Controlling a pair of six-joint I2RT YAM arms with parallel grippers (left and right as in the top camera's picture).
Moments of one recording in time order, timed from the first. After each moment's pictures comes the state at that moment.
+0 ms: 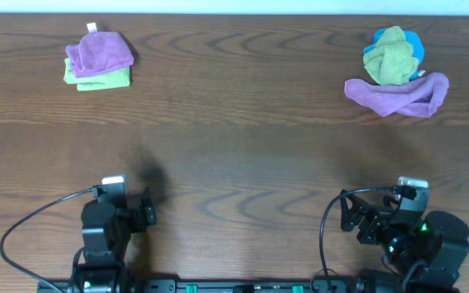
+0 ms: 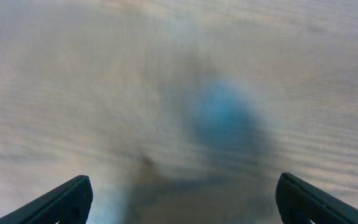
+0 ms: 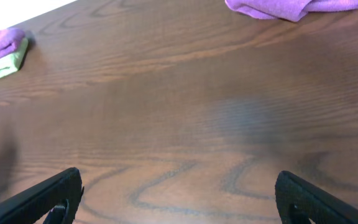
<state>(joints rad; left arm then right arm) 0.02 0.30 0.14 -0.47 -0.02 -0.07 -0.19 0.33 0.60 -0.93 -0.35 0.19</state>
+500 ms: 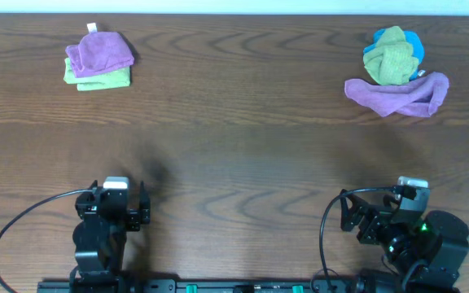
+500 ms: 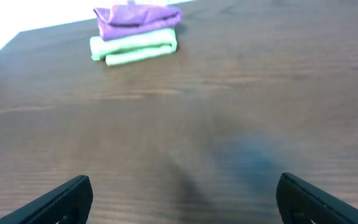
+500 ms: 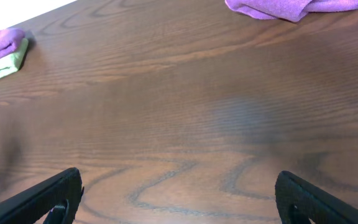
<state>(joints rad) 0.02 0.05 0.14 -0.48 -0.04 0.15 -0.19 0.33 0.60 -0.93 -0.35 0.19</state>
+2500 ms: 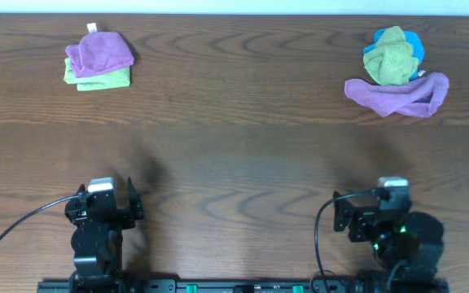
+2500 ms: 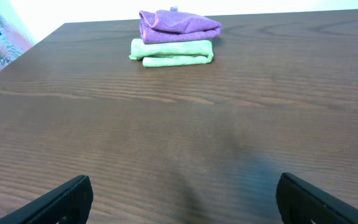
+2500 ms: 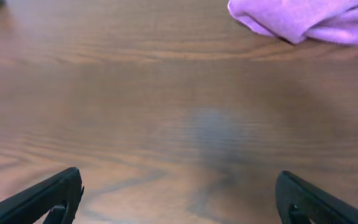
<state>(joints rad) 0.02 0.01 0.14 -0.48 -0.17 0.03 -0.07 0.21 0.36 -0.73 -0.21 0.02</state>
